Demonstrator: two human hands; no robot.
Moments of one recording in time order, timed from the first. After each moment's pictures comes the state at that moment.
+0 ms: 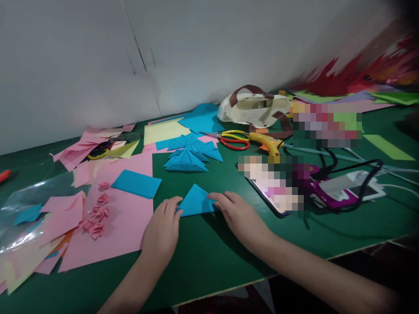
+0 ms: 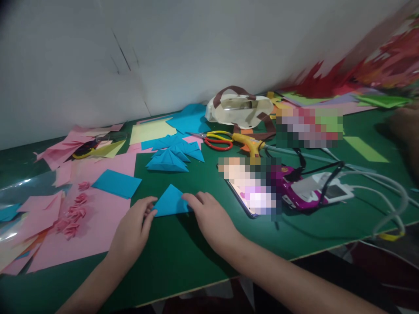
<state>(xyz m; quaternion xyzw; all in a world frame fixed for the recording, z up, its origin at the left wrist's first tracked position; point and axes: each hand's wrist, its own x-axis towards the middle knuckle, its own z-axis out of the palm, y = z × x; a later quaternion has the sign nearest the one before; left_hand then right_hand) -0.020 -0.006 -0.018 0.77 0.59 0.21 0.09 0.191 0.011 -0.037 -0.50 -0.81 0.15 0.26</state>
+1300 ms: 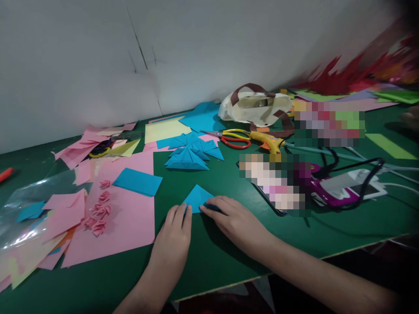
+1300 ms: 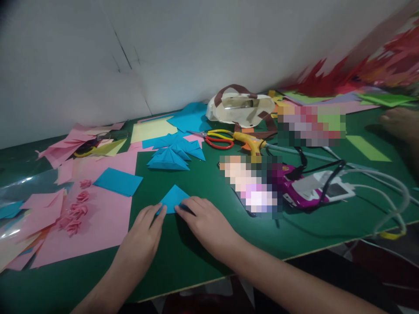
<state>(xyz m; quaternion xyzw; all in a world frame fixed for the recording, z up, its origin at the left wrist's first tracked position) -0.009 -0.028 -0.030 0.85 0.50 0.12 -0.11 0.187 0.002 -0.030 -0.35 -0.90 0.02 0.24</state>
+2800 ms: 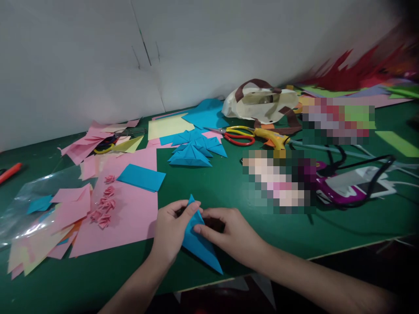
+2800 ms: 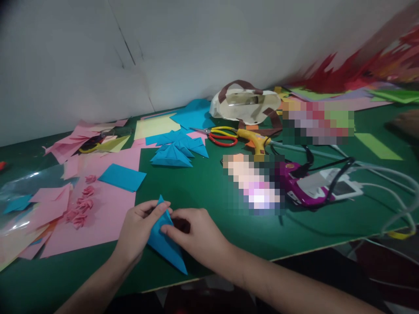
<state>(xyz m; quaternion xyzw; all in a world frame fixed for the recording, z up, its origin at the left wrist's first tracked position) 0.012 -0.016 0.007 0.43 0.62 0.43 0.49 0.158 -0.016 -0.007 -0.43 -0.67 0.53 0.29</state>
